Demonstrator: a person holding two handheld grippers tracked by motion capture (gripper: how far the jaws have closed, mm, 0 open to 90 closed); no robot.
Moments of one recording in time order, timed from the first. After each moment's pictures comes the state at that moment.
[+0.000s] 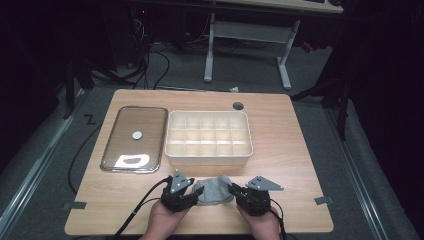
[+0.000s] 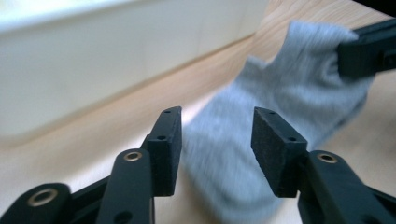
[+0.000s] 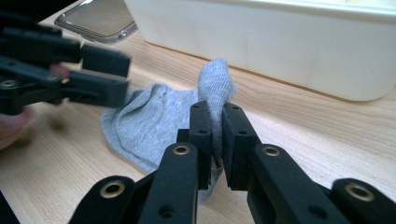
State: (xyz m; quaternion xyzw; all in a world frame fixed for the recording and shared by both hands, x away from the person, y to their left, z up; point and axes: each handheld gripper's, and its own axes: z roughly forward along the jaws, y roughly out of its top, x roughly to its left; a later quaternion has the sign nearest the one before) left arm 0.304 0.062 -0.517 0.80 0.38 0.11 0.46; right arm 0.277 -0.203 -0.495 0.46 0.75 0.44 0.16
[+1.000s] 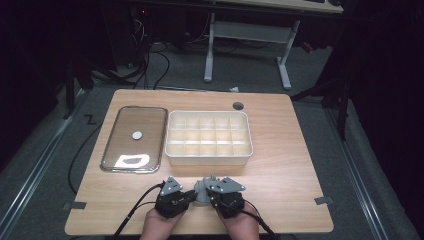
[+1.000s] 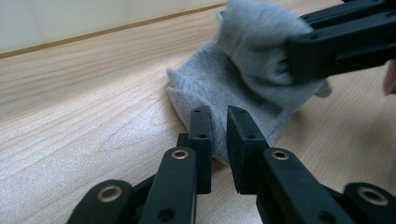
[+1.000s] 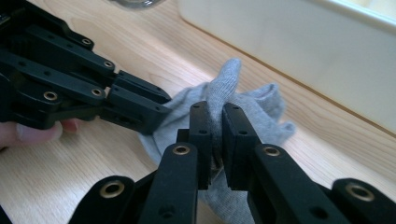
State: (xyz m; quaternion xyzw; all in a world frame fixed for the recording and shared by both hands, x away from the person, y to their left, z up) left arm 0.303 0.075 -0.535 0.80 0.38 0.04 0.47; right arm 0.279 -0.126 -0.490 0.40 0.82 0.35 0.20
